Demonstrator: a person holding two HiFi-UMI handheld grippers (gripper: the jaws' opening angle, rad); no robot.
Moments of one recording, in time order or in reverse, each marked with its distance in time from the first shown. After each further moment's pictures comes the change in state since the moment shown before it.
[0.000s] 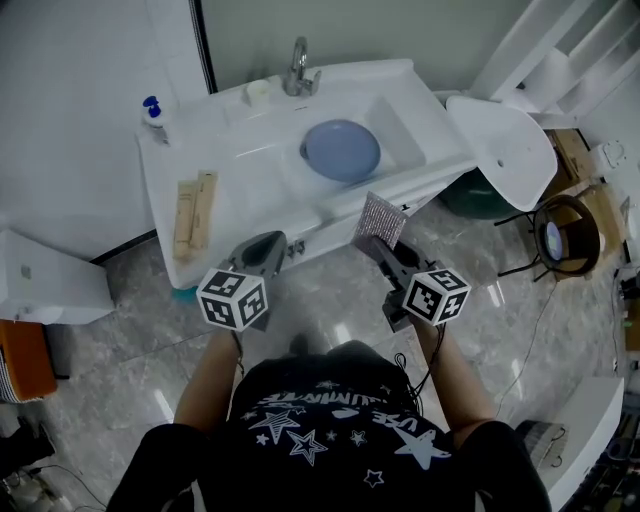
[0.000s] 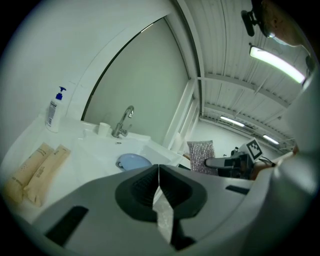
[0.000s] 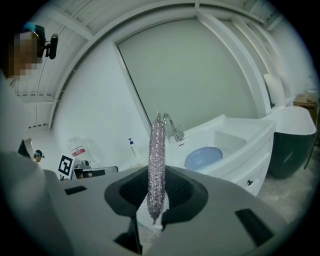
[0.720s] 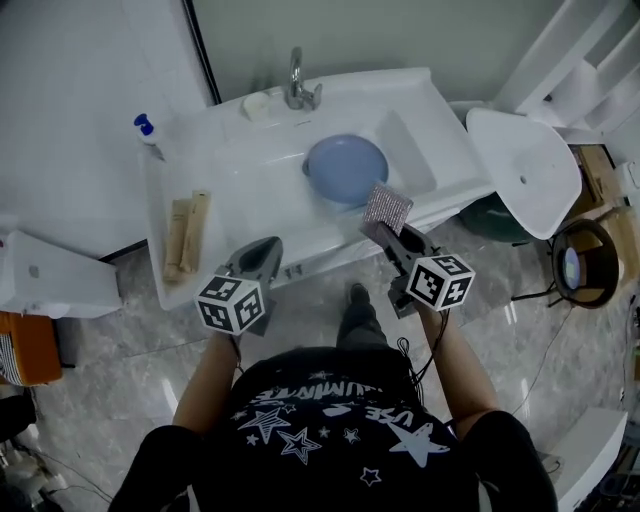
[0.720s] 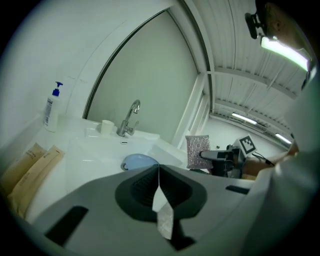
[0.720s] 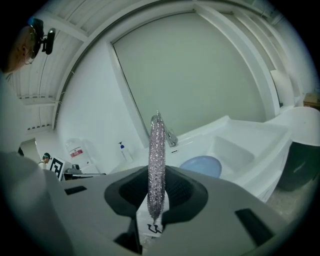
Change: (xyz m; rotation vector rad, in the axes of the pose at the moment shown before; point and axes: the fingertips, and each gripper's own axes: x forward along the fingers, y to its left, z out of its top) left arm 0.068 0.026 0.010 -0.026 0.034 0.112; right arm 0.068 -0.093 0.049 -0.018 0.016 0.051
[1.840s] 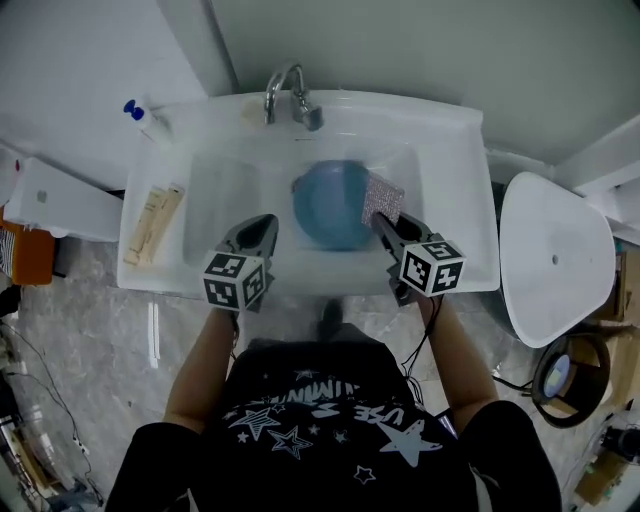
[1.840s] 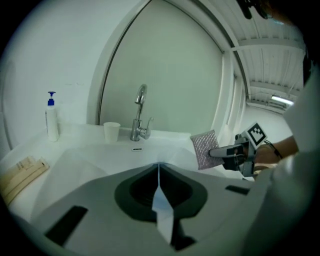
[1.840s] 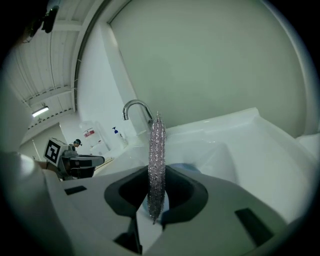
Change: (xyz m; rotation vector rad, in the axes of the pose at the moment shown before) left arm 0.167 0.028 0.047 -0.019 0.023 0.425; right arm 0.137 -0.170 0.065 -0.164 0.282 0.250
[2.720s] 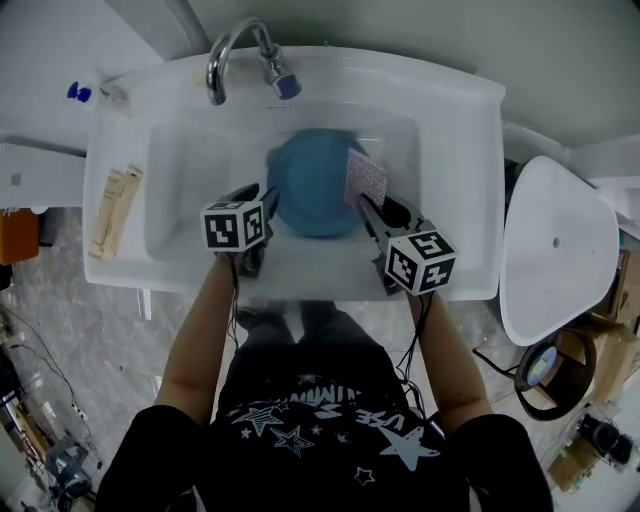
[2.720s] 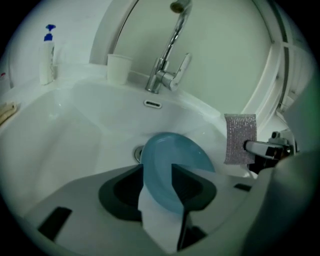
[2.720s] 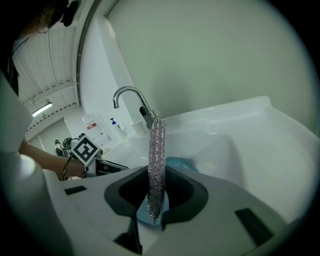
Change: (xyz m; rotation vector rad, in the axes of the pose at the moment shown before) left arm 0.127 0.031 -0.083 -0.282 0.354 0.097; right arm 0.043 -0.038 -0.017 -0.029 0.085 0.058
